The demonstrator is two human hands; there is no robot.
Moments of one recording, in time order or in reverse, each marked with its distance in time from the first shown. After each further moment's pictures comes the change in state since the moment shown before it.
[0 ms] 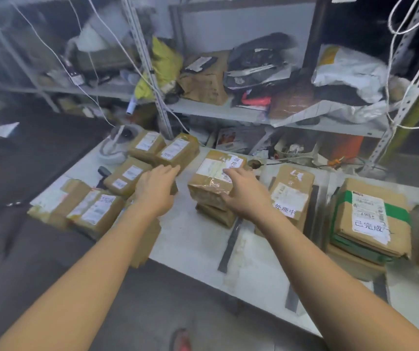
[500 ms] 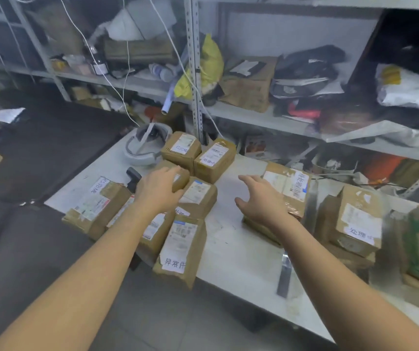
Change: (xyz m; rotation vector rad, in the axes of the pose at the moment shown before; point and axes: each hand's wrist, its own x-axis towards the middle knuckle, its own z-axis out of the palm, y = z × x) left_hand 0.038 -0.213 0.026 -0.186 0.006 -0.030; right_hand 0.089 -0.145 0.085 -0.089 -0.054 0.096
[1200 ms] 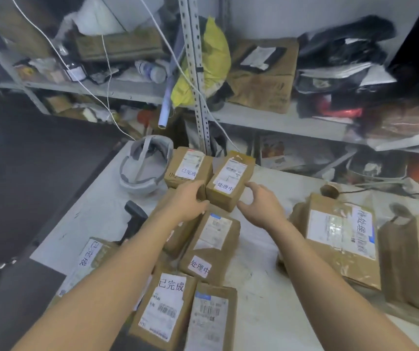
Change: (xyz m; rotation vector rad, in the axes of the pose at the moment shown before) left_hand 0.203 -0.040 0.064 -0.313 -0.297 0.054; right_hand 0.194 -0.015 0.069 0.285 -0.073 0.263
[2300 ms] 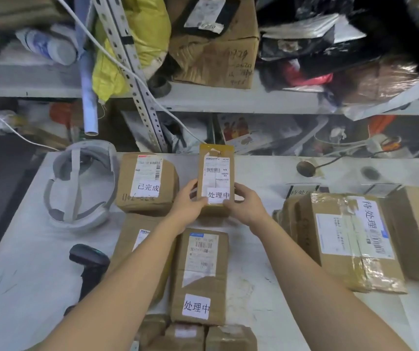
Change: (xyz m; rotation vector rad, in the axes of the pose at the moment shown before) left_hand 0.145 -0.013 0.083 -0.741 -0.282 -0.099; right_hand 0.090 0.039 0.060 0.660 0.061 0.396
